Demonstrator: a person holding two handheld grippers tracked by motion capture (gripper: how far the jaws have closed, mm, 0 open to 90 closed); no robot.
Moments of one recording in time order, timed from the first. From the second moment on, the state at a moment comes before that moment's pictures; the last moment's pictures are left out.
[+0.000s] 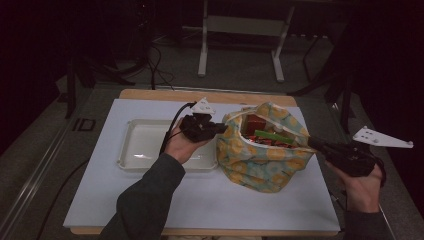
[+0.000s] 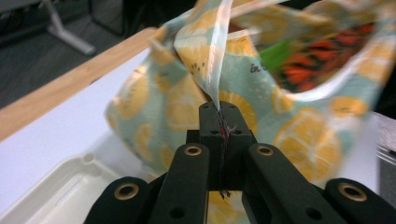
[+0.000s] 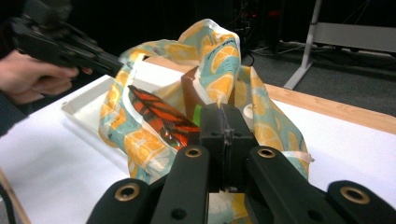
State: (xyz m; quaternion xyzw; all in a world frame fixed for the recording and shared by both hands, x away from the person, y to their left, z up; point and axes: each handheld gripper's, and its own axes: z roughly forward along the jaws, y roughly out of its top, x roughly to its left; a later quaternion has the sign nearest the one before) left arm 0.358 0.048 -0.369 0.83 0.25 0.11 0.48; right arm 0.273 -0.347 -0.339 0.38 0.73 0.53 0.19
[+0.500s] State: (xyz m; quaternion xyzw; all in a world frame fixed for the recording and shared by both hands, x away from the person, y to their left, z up) left arm 0.314 0.055 -0.356 0.83 0.17 0.12 0.52; right arm 0.256 -0.366 -0.349 0.38 0.73 0.52 0.21
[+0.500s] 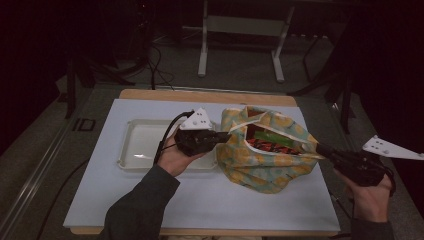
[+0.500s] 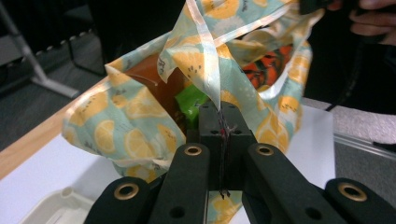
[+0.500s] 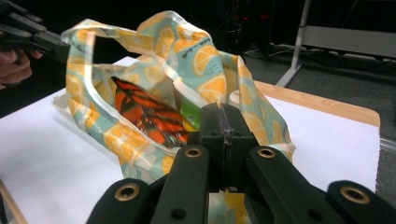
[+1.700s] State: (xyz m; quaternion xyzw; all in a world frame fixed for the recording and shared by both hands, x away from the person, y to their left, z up) left arm 0.331 0.041 -0.418 0.85 0.18 0.12 0.47; right arm 0.282 -0.360 -0.364 0.39 0.76 0.49 0.18
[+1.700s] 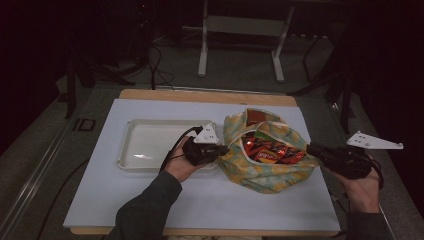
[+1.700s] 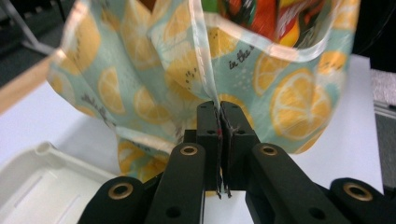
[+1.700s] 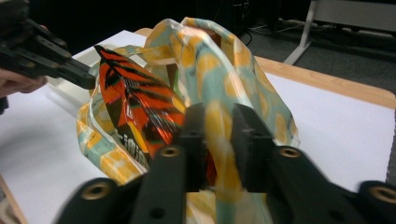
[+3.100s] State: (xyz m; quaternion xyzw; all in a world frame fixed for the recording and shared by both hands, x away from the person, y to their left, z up) left arm 0.290 0.056 -0.365 0.80 0.11 0.15 0.57; right arm 0.307 -0.337 -0.352 0.40 0.77 0.44 0.24
